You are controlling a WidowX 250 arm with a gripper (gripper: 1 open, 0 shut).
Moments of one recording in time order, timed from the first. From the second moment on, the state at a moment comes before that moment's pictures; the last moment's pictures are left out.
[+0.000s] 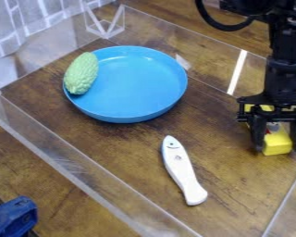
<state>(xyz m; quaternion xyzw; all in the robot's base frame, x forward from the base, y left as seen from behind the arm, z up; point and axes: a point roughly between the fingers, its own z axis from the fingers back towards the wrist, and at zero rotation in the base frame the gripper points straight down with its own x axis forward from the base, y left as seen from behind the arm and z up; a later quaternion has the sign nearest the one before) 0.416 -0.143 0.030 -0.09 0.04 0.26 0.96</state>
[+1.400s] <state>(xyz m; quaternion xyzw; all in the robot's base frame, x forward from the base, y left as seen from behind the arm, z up) 0.407 -0.139 0.032 -0.05 0.05 0.12 0.99</state>
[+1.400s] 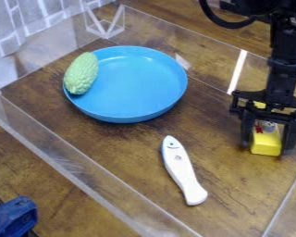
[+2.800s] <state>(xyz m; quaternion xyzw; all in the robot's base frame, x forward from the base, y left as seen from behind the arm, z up) 0.437 -0.107 0.100 -0.03 0.01 -0.06 1.00</state>
